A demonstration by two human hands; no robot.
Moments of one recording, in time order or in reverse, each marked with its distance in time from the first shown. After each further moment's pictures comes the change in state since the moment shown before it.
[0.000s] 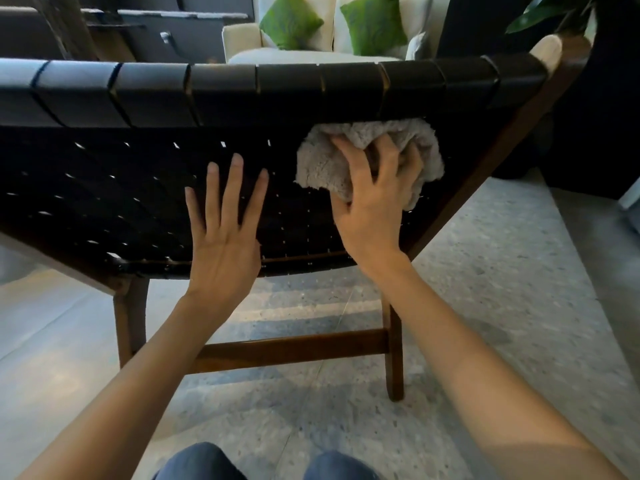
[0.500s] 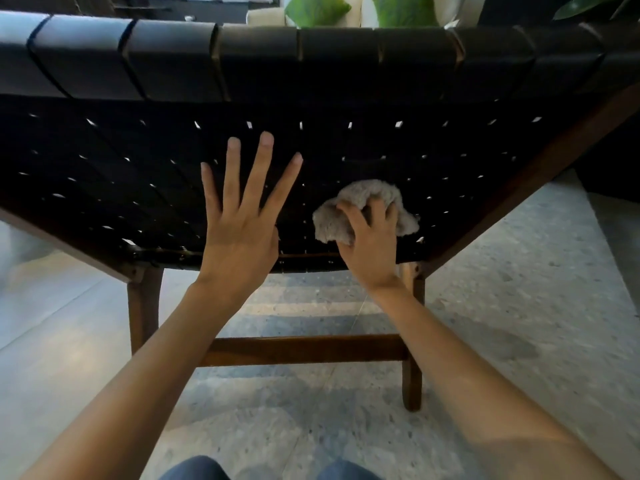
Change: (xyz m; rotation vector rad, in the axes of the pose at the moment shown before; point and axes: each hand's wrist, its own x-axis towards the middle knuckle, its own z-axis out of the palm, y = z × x) left_hand 0.008 -0.015 0.014 0.103 0.011 0.074; right_hand -0.081 0.030 0.076 0.014 -0.304 0.066
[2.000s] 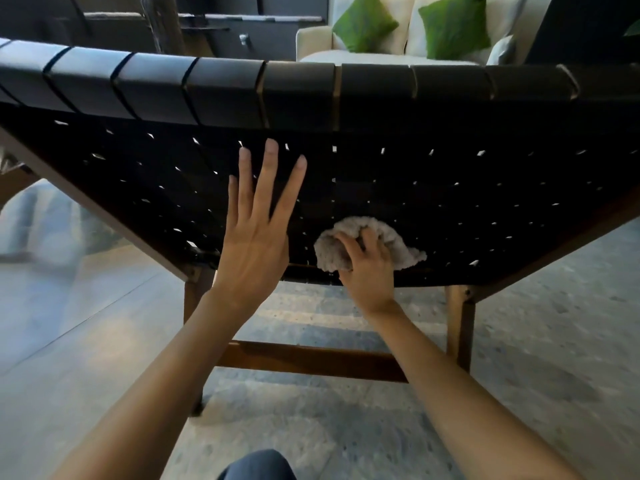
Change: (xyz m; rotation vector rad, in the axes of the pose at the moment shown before) left_hand -0.016 -0.055 -0.016 -0.115 0.042 -0.076; right_hand -0.009 -0.070 0.036 0.113 -0.246 0.020
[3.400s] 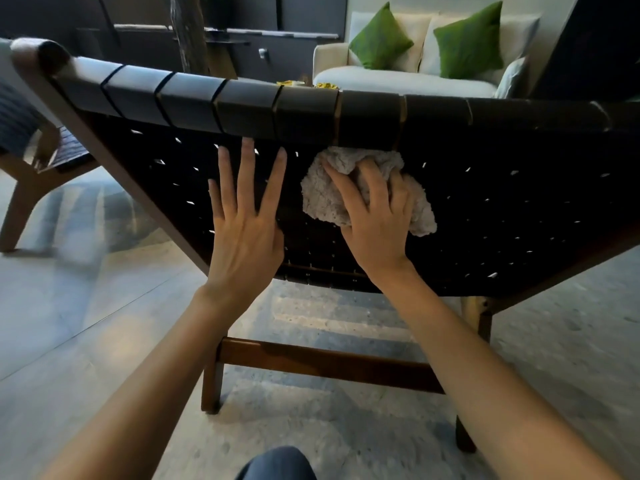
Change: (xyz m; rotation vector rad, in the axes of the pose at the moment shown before) left_hand -0.009 -0.045 -0.035 -0.015 0.027 -0.161; right_hand 0.072 -0.077 -0.044 -0.330 0.632 -0.345
